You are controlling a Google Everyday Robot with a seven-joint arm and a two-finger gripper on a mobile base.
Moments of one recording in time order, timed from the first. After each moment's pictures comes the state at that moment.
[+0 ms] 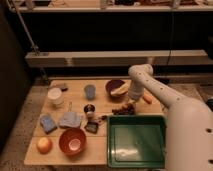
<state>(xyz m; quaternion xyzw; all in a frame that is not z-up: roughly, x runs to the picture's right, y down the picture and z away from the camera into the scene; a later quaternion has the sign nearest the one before) 0.176 0.107 0.918 -0.39 -0.13 -0.19 0.89</state>
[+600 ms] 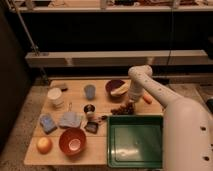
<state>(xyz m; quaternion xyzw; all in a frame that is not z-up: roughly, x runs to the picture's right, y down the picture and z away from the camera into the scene) 0.175 0.110 0.927 -0.39 -0.14 -0.19 0.89</state>
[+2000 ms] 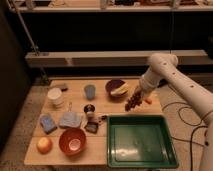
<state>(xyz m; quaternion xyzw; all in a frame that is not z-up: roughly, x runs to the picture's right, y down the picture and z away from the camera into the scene) 0.204 0.027 0.800 -0.27 -0.19 -0.17 0.93</state>
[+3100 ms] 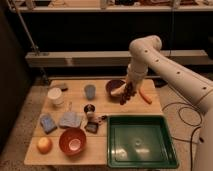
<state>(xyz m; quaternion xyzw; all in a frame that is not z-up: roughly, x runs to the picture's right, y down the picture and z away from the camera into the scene) 0.145 -0.026 0.770 -0.27 -0.12 -0.28 0.91</state>
